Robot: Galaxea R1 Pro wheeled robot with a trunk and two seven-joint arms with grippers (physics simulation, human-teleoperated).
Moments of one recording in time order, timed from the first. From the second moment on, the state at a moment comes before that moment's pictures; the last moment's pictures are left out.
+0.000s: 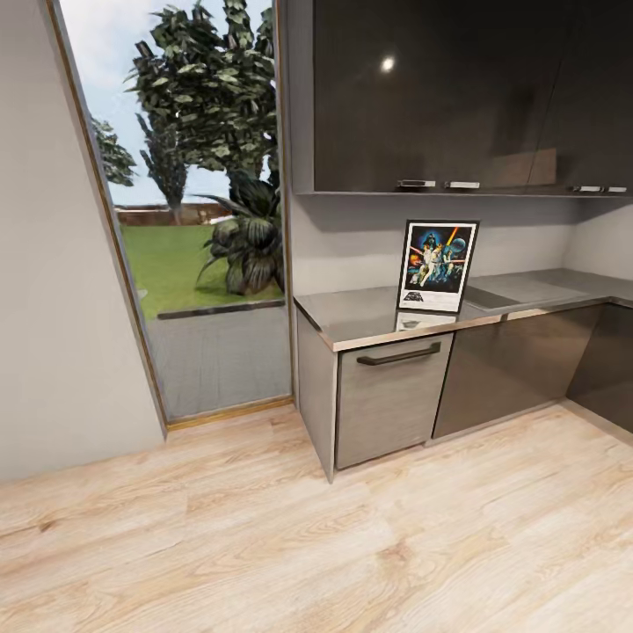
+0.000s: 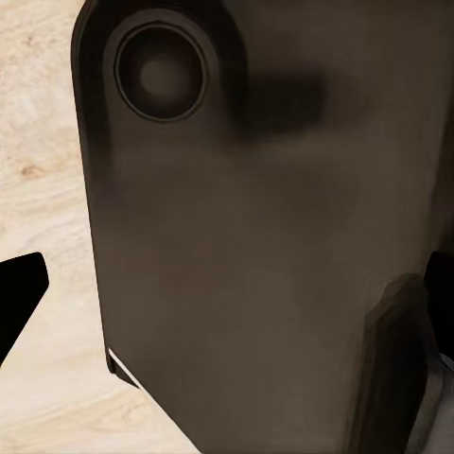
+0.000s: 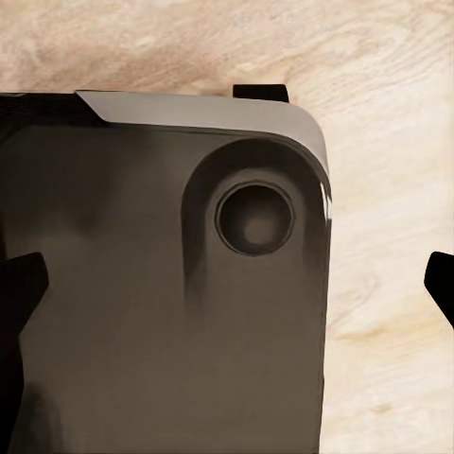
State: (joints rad) left arm 0.04 -0.03 0.00 -0.05 0.00 -0.01 0.00; right arm -0.06 0.01 0.00 -0.02 0.00 -0.04 0.00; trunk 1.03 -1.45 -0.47
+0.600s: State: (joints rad) left arm 0.03 -0.03 0.01 -0.08 0.00 -0.01 0.00; right arm -0.06 -0.01 0.00 -0.05 0.00 -0.07 0.00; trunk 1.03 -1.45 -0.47
